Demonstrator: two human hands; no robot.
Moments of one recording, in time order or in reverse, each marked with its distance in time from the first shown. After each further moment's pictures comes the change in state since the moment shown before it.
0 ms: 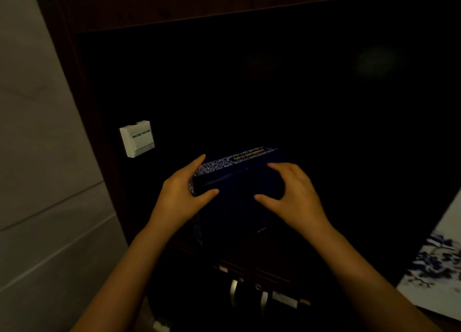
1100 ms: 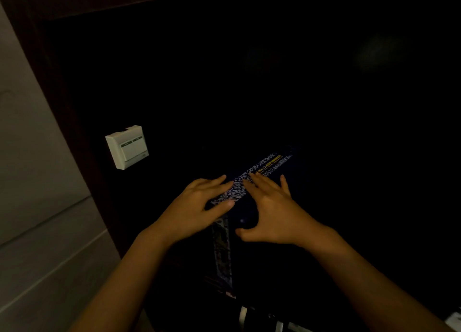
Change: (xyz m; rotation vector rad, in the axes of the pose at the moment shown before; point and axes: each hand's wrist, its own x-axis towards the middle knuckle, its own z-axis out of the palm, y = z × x) left_hand 0.054 -0.041 0.022 0.164 -0.422 0.067; right_hand 0.052 0.004 0.059 -0.236 -0.412 -0.225
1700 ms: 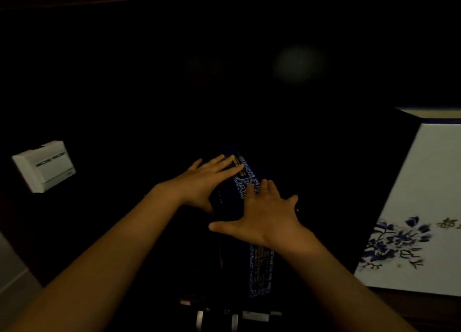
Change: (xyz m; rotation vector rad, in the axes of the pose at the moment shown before) left_hand 0.106 0.067 0.042 0.573 -0.345 0.410; right_hand -0.065 -0.005 -0.049 -0.250 -0.236 0.711
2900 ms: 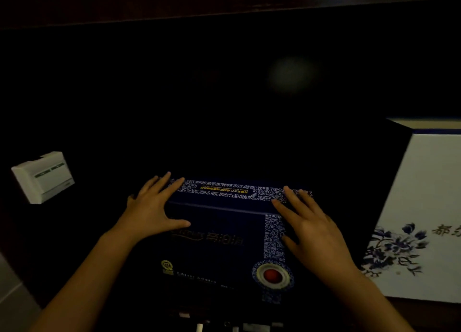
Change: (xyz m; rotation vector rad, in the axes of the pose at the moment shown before) left_hand -0.074 -0.046 0.047 -0.173 0.293 -0.490; right_hand -0.020 0.081 0.037 0.078 0.461 -0.161
